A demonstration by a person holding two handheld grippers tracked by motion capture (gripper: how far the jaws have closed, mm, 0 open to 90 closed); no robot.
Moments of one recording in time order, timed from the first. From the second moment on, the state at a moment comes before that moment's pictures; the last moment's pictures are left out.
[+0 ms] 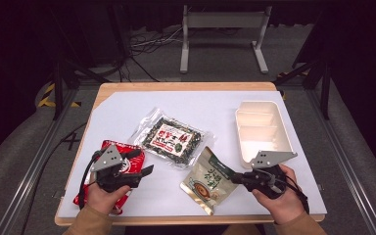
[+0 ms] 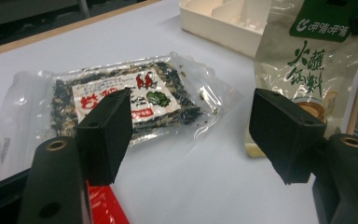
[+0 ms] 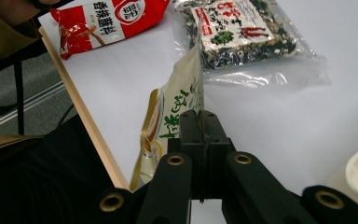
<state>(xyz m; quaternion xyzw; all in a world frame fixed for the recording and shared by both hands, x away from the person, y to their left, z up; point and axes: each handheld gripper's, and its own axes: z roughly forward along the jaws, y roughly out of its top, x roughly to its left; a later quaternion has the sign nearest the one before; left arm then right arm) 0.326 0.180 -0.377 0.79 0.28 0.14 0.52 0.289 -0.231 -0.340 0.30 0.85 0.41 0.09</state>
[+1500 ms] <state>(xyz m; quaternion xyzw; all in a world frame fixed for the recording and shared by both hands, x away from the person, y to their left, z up) 0.326 0.230 -0.398 0.78 0.32 0.13 0.52 0.329 -0.238 -0.245 0.21 0.89 0.36 0.16</state>
